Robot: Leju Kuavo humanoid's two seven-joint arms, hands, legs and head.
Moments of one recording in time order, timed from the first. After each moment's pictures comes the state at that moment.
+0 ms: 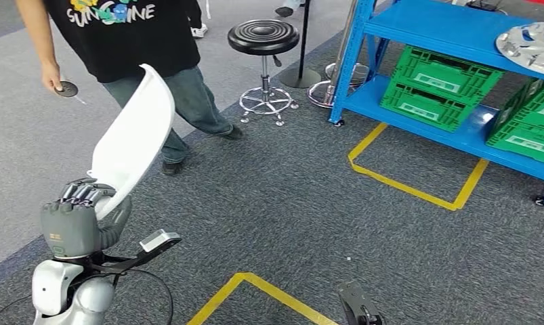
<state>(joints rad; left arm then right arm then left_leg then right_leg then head) -0.08 -0.21 0.00 -1.50 -1.27 0.70 -0.50 -0.22 0.05 1.55 -0.12 -1.35 -0.38 -0.62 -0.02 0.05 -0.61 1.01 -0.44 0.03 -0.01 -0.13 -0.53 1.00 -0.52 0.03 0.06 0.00</state>
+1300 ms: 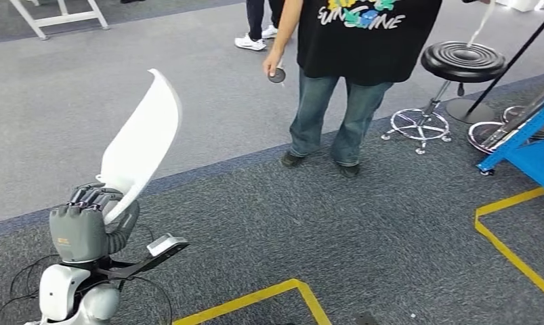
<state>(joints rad) -0.04 -0.20 -0.06 -1.52 -1.26 0.71 -0.43 -0.10 0.00 1.55 -0.12 -1.33 -0.37 -0.33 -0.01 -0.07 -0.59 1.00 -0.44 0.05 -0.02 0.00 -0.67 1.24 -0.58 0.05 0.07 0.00</state>
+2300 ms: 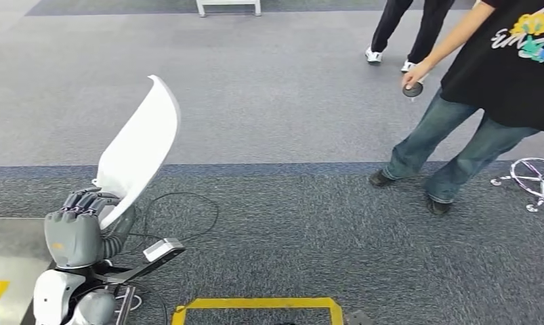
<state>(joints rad) -0.02 -0.18 -0.06 -1.55 -1.26 0.71 -0.43 -0.10 0.01 1.55 -0.12 -1.31 -0.37 -0.32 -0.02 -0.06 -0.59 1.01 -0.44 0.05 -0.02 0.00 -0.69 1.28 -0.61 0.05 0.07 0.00</state>
